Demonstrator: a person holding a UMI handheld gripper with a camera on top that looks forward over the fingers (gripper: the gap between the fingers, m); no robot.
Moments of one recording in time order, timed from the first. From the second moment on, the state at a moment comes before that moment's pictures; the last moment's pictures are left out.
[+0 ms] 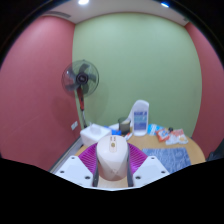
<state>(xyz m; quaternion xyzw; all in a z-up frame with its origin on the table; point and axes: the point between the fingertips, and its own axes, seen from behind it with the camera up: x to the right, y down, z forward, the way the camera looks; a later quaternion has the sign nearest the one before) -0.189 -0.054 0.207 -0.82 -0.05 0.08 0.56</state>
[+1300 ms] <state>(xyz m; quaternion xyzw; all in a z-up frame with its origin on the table) 0.041 -0.156 0.189 -0.87 0.02 -0.08 0.49</state>
